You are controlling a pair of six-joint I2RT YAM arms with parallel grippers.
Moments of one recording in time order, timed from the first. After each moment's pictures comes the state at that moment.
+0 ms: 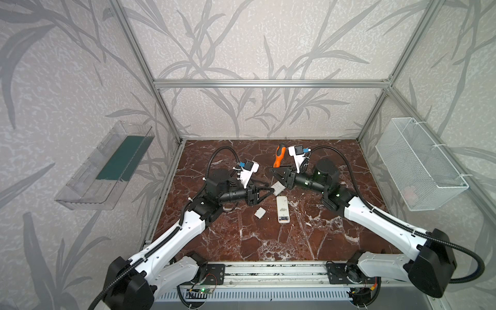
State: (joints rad) left arm -0.53 1.05 0.76 0.09 0.74 -0.40; right arm 0.68 1.26 0.94 0.27 -0.47 0.57
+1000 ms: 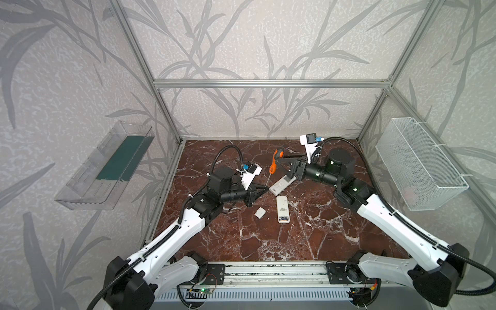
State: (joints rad) left arm -0.56 1.05 0.84 -0.19 0.57 -0.09; right arm 0.62 1.18 1.16 -0.08 -0.40 0.58
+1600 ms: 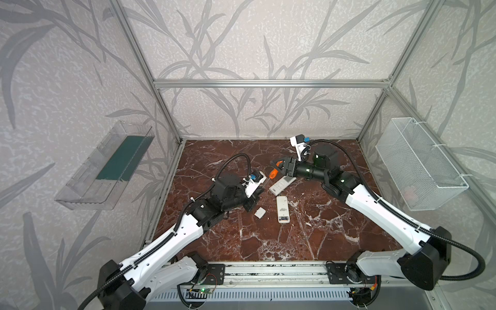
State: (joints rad) left arm -0.68 1.00 0.83 -0.28 0.19 0.17; right arm 0.62 1.33 1.20 -0.11 -0.47 0.76
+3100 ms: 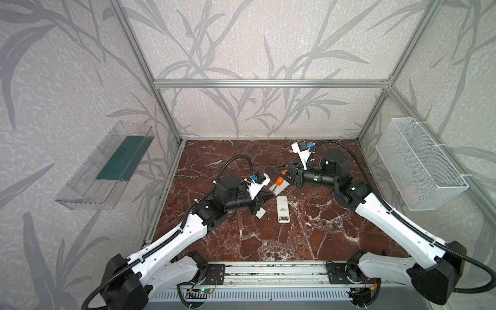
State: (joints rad) left arm -0.66 1.04 0.77 -0.08 0.50 0.01; right arm 0.63 1.20 1.13 -0.14 -0.56 0.43
